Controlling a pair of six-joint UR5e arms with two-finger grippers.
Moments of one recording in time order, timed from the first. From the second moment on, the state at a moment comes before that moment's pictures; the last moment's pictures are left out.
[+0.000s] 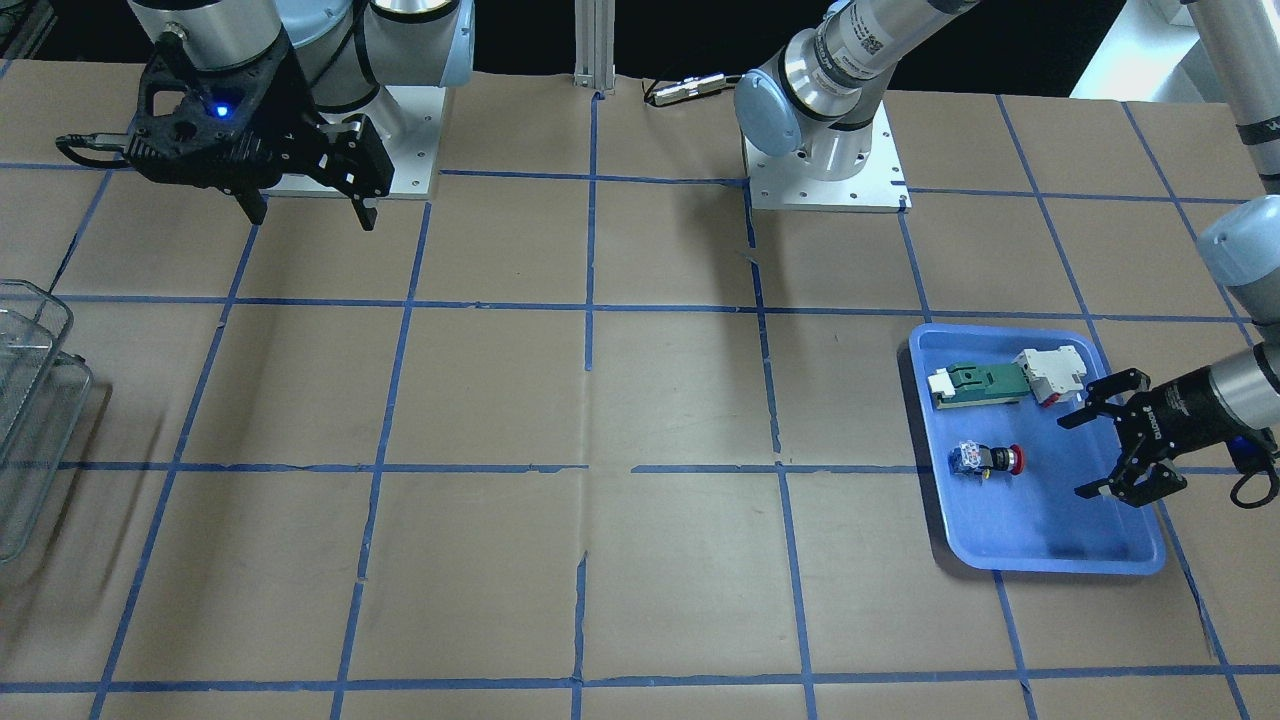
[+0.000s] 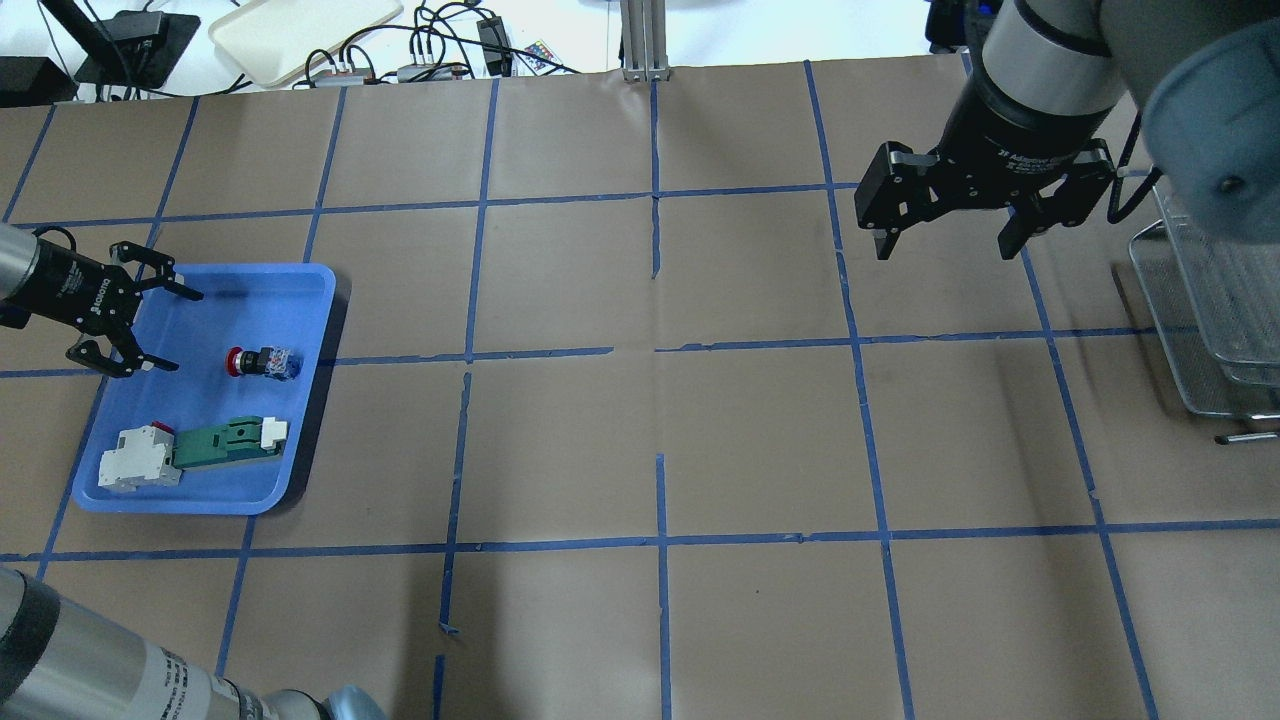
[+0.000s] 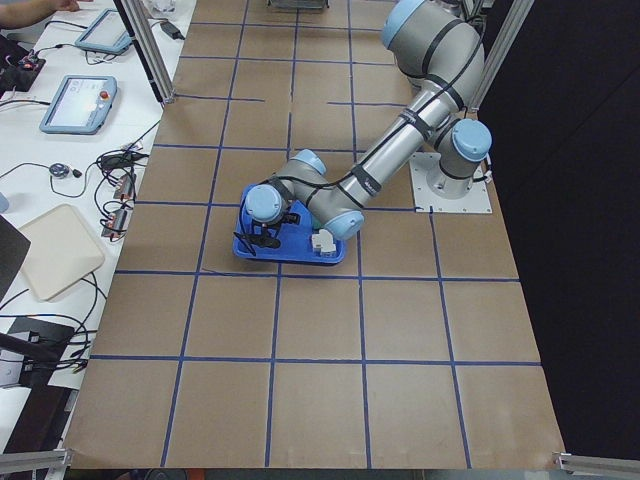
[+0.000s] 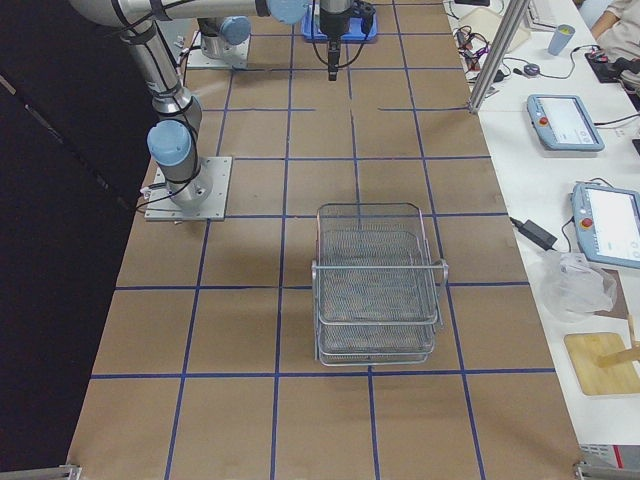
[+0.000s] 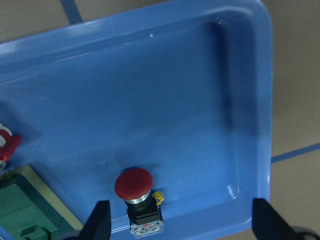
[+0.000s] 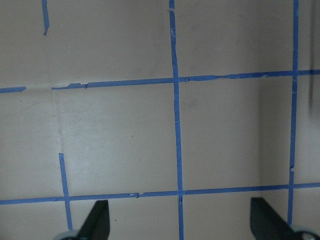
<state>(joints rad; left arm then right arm) -0.85 -2.07 -1.64 -1.30 1.22 -0.66 1.60 -1.63 1.60 -1.55 -1.57 0.07</state>
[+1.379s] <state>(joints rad) -0.85 -2.11 -1.72 -1.29 1.14 -0.73 1.60 -1.63 1.60 -1.55 -1.57 0.08</state>
